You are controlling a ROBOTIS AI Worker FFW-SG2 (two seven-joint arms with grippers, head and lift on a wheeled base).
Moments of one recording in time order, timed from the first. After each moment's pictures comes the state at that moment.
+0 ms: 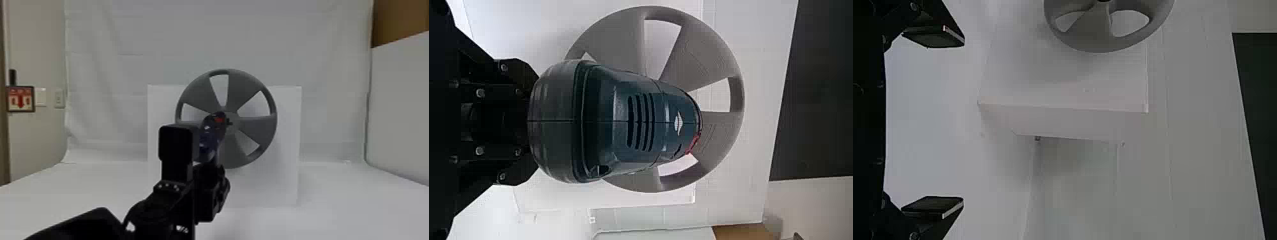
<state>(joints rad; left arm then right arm) -0.58 0.16 -0.43 -2.19 0.52 0.91 0.42 -0.45 -0.35 -0.58 -2.22 0.08 1.19 1.05</state>
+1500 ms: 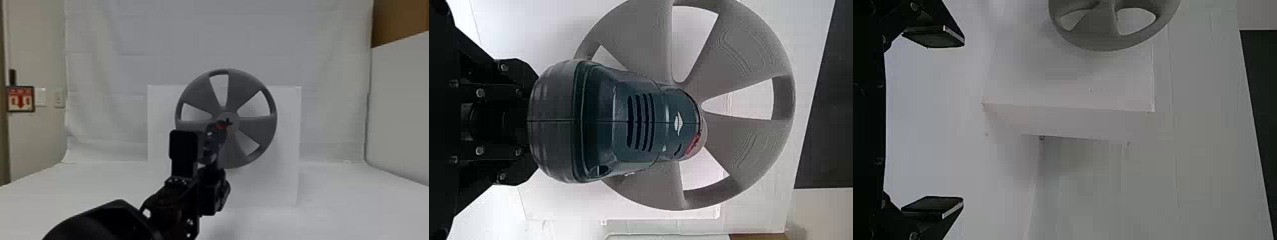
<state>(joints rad) -0.65 0.14 -0.43 -1.99 0.51 0.84 0.36 -0.44 -0.35 -0.57 -2.22 0.09 1.19 1.05</state>
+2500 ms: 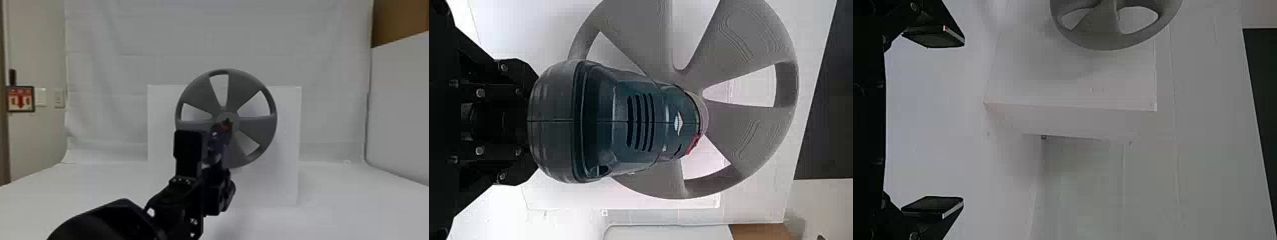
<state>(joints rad) -0.66 0.13 -0.44 -1.98 0.51 0.84 0.33 -0.44 -0.35 -0.57 -2.22 0.10 1.20 1.05</state>
